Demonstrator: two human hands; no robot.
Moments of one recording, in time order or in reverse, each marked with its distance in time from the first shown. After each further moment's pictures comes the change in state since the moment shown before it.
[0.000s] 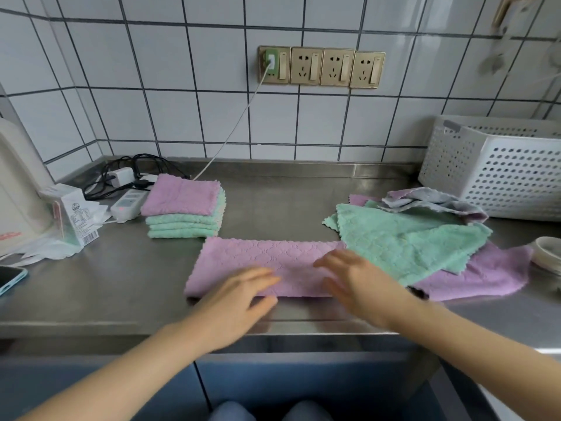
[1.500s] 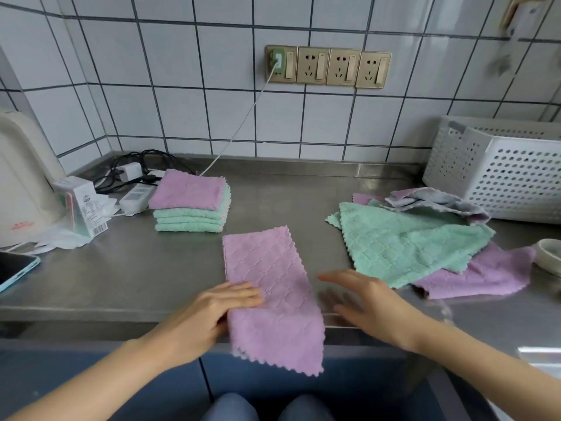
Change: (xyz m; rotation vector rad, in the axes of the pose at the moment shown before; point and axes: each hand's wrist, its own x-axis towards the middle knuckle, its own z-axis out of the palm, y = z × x) left_hand -0.043 -0.031 -0.001 -0.147 -0.009 0.146; right_hand -0.035 0.002 0.006 0.394 -0.118 0.083
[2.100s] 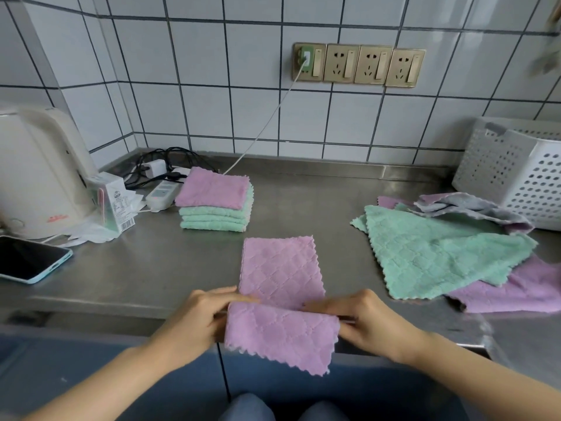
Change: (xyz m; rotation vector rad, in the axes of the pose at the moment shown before) left_hand -0.028 -0.016 -0.018 -0.173 0.208 -0.059; right_hand 0.031 -0.018 0.038 0.162 -0.063 -0.319
